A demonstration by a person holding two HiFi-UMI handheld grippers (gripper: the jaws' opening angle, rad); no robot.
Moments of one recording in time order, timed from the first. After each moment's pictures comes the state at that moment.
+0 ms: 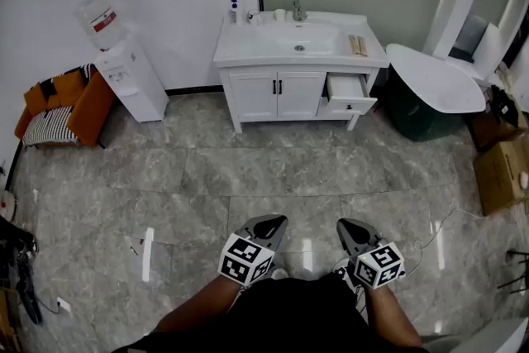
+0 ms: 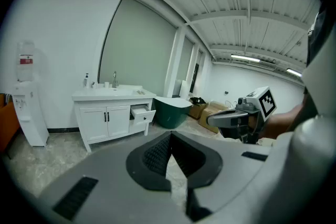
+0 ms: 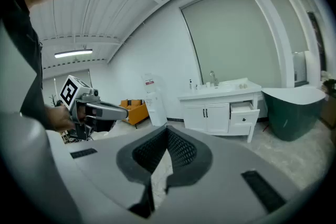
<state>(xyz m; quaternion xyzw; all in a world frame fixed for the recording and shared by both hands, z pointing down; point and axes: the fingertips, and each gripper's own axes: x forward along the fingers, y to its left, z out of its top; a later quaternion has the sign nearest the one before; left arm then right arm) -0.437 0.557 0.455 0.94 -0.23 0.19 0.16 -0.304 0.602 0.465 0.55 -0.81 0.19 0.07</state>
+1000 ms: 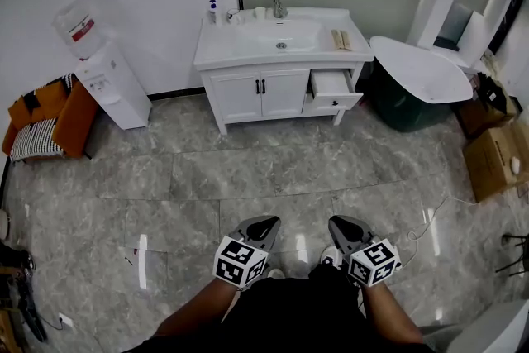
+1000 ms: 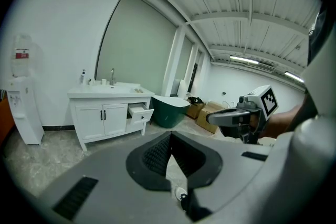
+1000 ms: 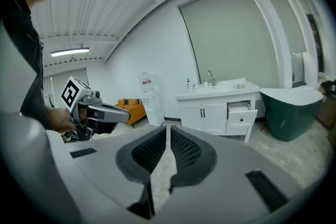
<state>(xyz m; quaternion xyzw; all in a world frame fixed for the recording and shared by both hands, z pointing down) -0.427 0.536 0.464 0.94 -0.22 0.19 0.18 -0.302 0.584 0.464 0.56 -0.80 0.20 0.08</state>
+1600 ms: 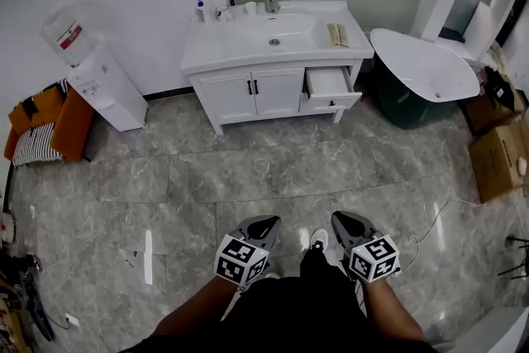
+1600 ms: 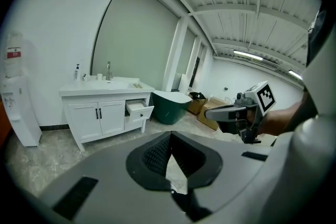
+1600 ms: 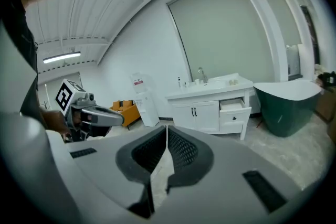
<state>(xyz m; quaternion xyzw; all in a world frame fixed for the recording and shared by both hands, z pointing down) -0.350 0.483 0.482 0.93 -0.21 0.22 0.19 -0.214 0.523 0.484 0.57 -0.78 0.23 0.07</state>
